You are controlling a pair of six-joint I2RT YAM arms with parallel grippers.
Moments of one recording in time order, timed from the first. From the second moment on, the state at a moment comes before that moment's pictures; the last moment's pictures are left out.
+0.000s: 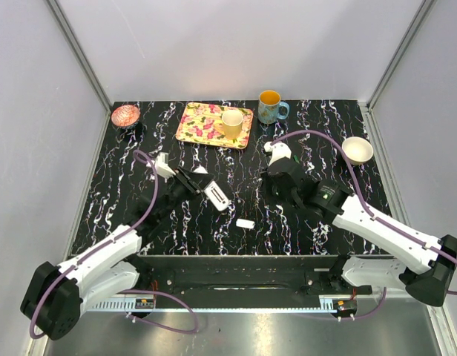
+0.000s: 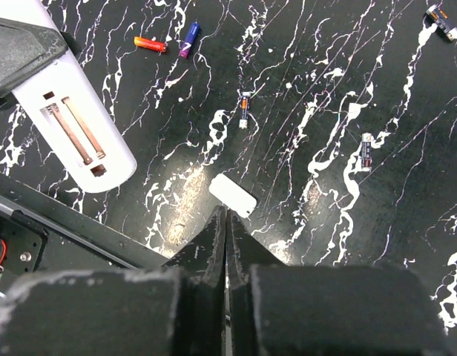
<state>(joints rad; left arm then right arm) -0.57 0.91 0.41 0.39 0.03 -1.07 0.93 1.14 1.12 -0.65 0.28 0.51</state>
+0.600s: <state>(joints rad) -0.51 0.78 0.20 0.58 0.08 -1.15 0.91 1.12 0.95 -0.52 0.20 0.52</state>
